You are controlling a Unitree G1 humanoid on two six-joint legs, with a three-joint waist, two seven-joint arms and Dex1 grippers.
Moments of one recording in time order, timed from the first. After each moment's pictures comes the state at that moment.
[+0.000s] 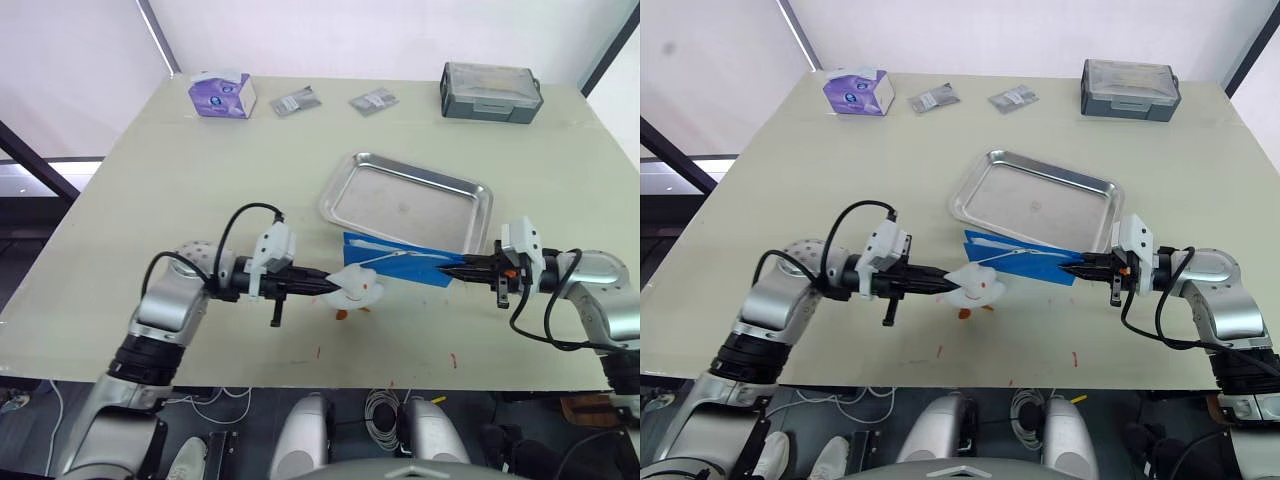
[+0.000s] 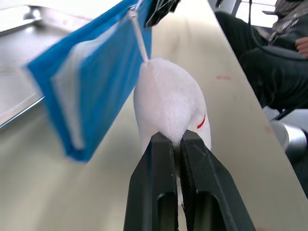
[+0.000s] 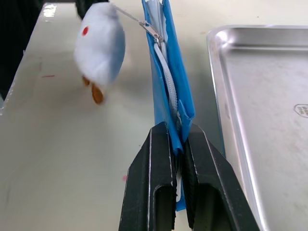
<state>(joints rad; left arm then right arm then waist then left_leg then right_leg) -0.42 0.69 -0.13 0.01 -0.40 0.31 -1.40 -0.34 -0.68 0.00 0.04 0.41 0.19 1.29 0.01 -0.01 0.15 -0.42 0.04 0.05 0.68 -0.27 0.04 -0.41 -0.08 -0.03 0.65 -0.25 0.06</state>
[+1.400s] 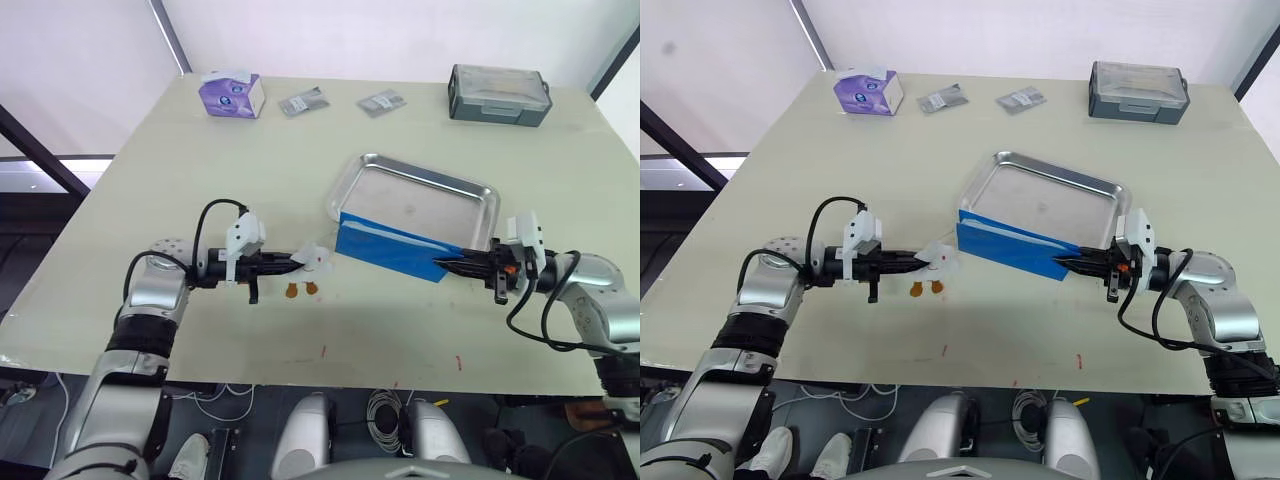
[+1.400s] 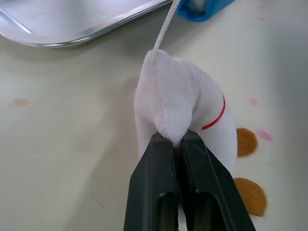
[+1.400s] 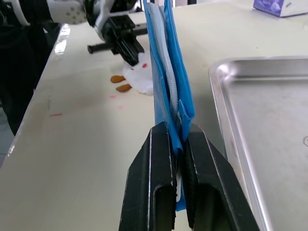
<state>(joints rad) -0.55 0.64 -0.09 0.52 -0.22 0.02 -1.35 -0.32 -0.64 -0.02 0.00 0.52 0.23 1.25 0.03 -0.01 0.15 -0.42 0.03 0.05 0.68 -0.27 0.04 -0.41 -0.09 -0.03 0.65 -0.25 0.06</state>
